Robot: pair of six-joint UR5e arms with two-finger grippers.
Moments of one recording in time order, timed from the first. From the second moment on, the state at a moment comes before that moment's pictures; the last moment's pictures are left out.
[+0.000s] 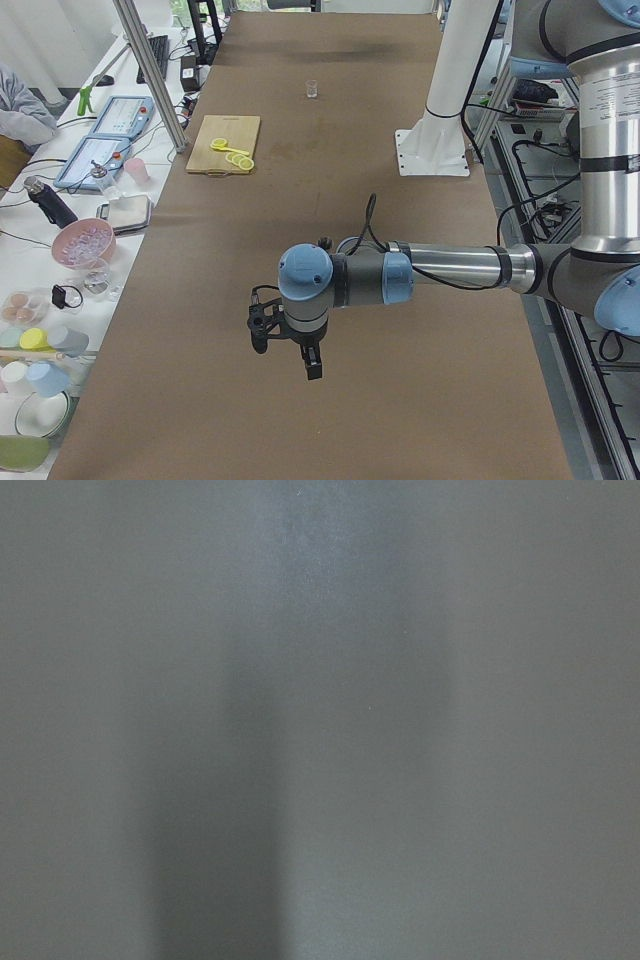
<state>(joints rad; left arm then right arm) -1.69 -1.42 -1.76 -1.46 -2.33 -0.11 1.53 -1.66 1.68 -1.40 2.32 0.17</state>
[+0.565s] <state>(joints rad) -1.69 -1.42 -1.76 -1.46 -2.33 -0.11 1.53 -1.51 1.70 -1.70 2.30 0.18</state>
